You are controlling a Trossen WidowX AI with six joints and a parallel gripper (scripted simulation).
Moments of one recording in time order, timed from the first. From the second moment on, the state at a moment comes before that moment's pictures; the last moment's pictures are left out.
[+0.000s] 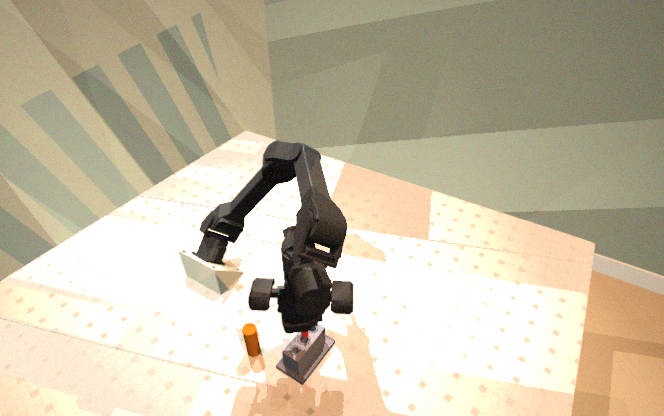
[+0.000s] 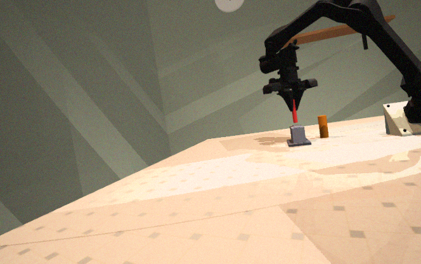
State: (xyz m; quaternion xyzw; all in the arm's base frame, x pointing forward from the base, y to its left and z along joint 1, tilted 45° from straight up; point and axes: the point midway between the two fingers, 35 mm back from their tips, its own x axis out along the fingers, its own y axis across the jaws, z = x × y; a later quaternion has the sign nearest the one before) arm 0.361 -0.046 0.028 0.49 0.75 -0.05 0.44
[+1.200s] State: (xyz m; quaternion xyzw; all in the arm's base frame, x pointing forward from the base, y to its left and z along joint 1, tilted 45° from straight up) arm 0.360 -0.047 0.026 0.49 0.75 -0.05 0.44
